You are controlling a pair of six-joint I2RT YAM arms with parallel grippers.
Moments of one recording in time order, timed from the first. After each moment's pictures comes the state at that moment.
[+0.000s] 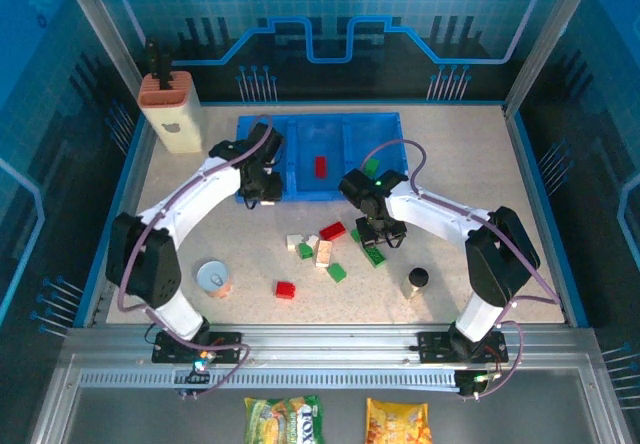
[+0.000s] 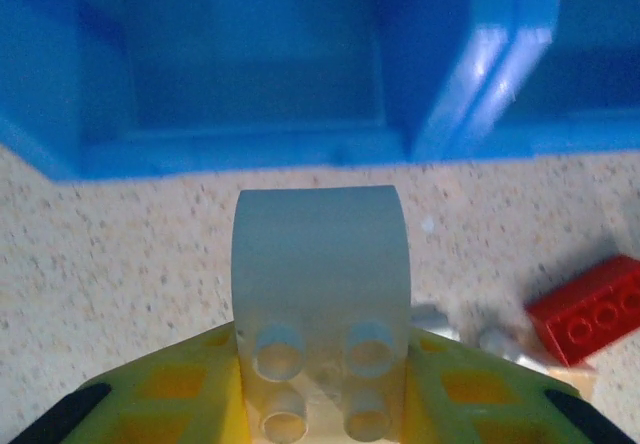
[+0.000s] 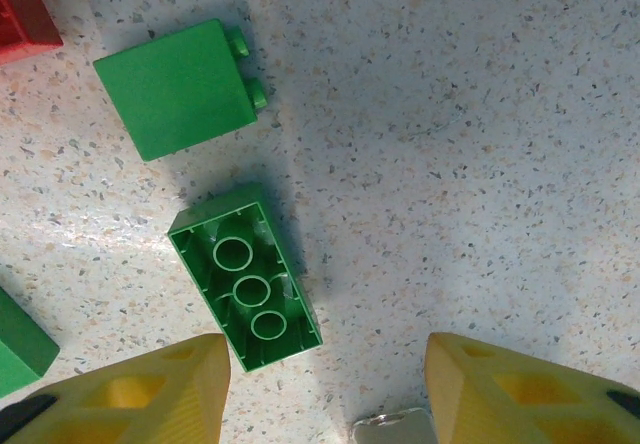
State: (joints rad) left arm -0.38 1.68 1.41 -0.97 -0.08 -0.43; right arm 0.70 1.69 1.25 -1.12 0.19 0.48
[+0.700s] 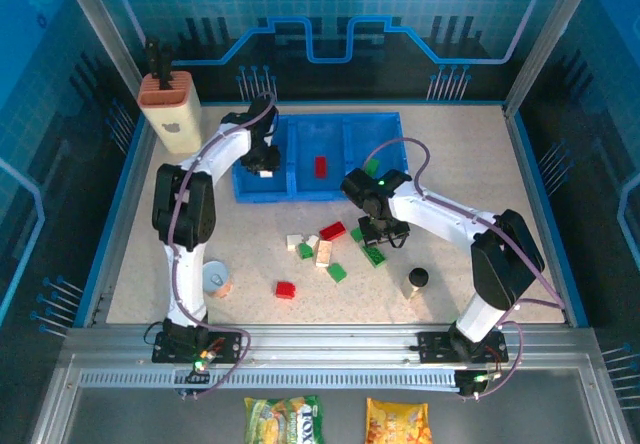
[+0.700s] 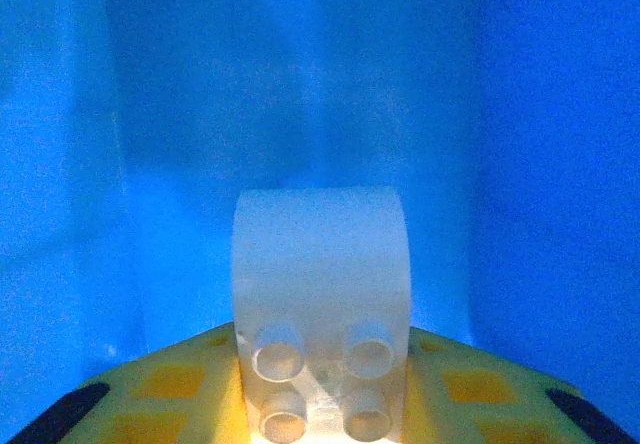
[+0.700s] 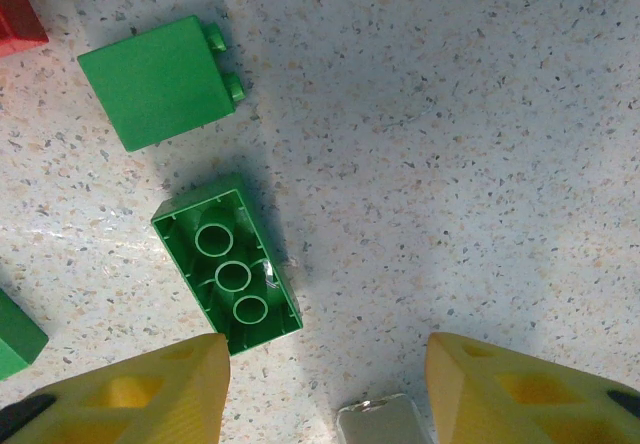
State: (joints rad) left arm -0.21 2.15 1.80 -0.92 -0.04 -0.29; right arm 0.70 1.67 1.25 -1.14 0.21 0.49
